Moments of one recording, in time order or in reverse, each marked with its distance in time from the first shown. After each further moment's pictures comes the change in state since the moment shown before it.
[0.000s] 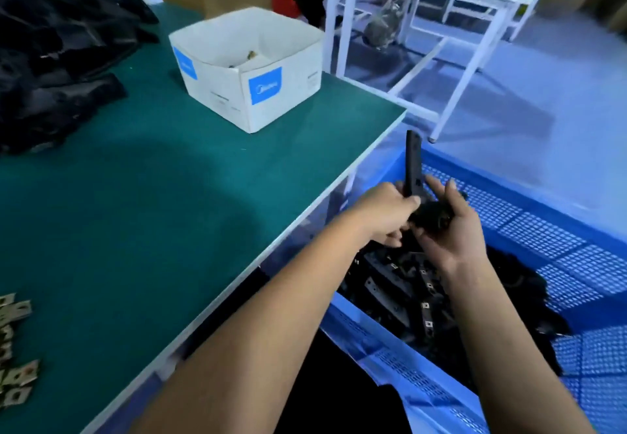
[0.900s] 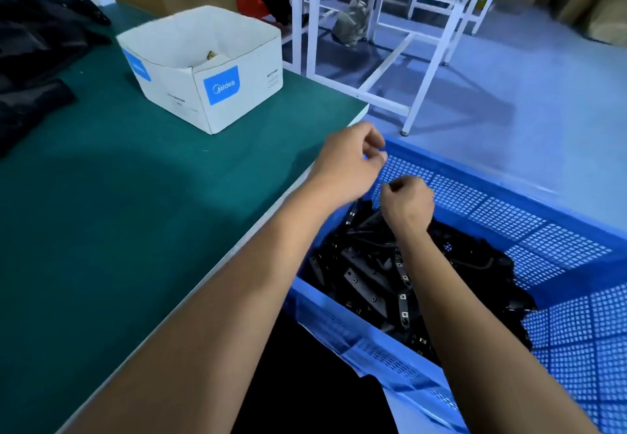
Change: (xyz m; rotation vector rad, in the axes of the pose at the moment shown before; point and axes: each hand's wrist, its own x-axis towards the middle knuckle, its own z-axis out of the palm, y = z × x) left_hand 0.013 0.029 -0.014 0.240 0.325 0.513; right_hand 0.030 -0.003 0.001 -1.475 0.663 -0.257
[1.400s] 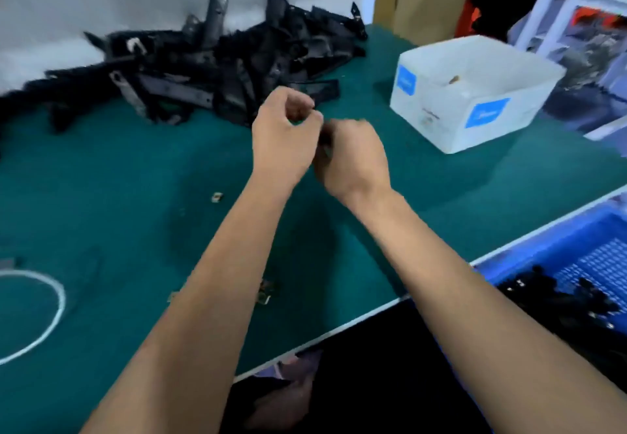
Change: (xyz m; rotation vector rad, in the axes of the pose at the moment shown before) left_hand -0.149 -0.078 -0.291 0.088 0.970 -0.217; right_hand -0.240 -0.288 0.091 -0.050 -0.367 -1.216
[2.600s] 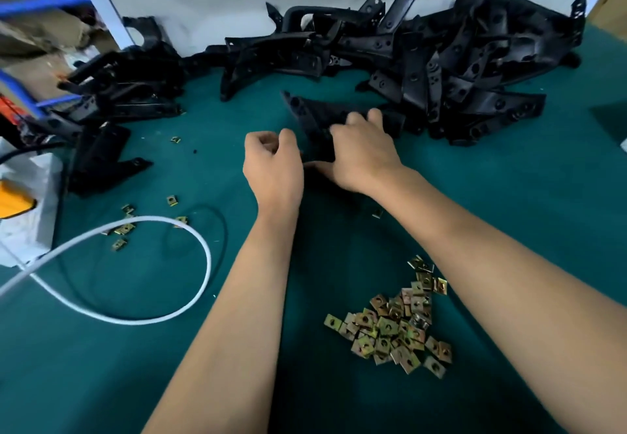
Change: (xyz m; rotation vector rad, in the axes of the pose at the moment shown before) left_hand 0.027 -0.129 -0.187 -0.119 0.636 -0.454; right_hand 0.081 -0.187 0.126 -0.064 -0.415 -0.350
